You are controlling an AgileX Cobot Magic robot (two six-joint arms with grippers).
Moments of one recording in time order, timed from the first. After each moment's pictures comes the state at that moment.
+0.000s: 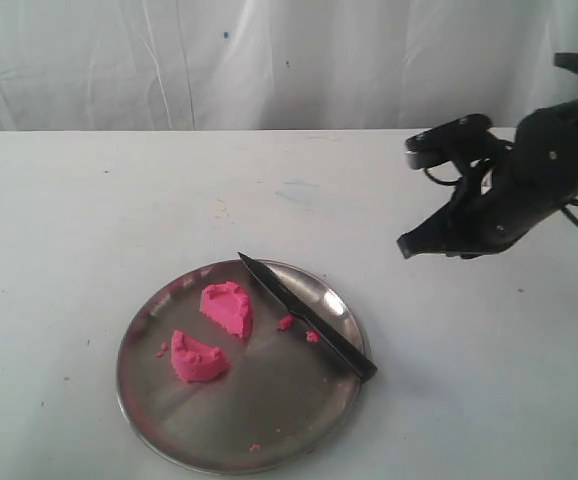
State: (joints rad) left arm 0.13 0.63 -0.34 0.37 0.08 -0.42; right arm 0.29 1.70 -1.03 -0.11 0.46 0.00
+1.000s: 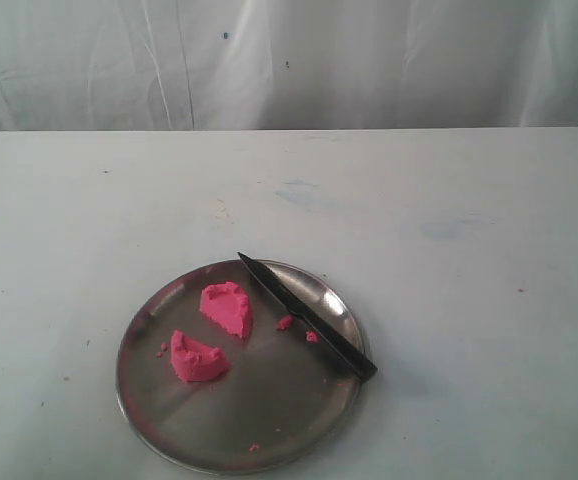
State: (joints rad) left arm 0.13 0.63 -0.34 0.37 0.10 -0.42; right arm 0.23 0.38 -0.57 -0.30 0.26 0.16
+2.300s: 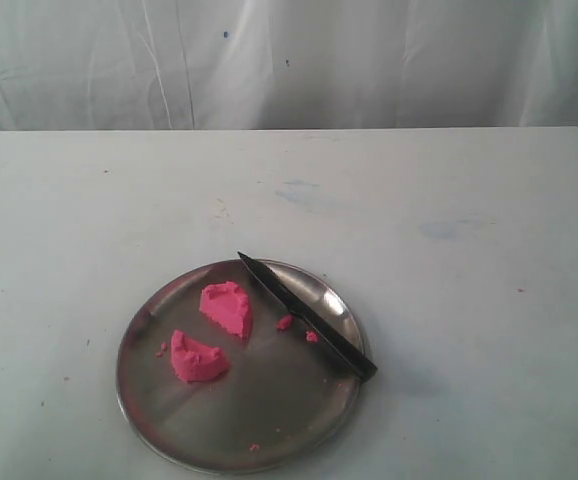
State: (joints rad) left arm 0.13 0.63 -0.34 0.37 0.11 -0.42; right arm -0.02 0.00 0.00 -0.16 0.36 0.22
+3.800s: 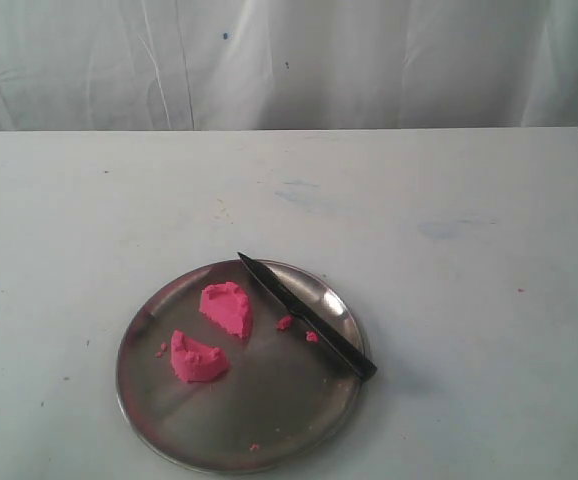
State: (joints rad) left arm 0.21 0.03 -0.22 0.07 0.33 0.03; right arm -0.02 0.00 0.00 -0.17 0.36 0.17
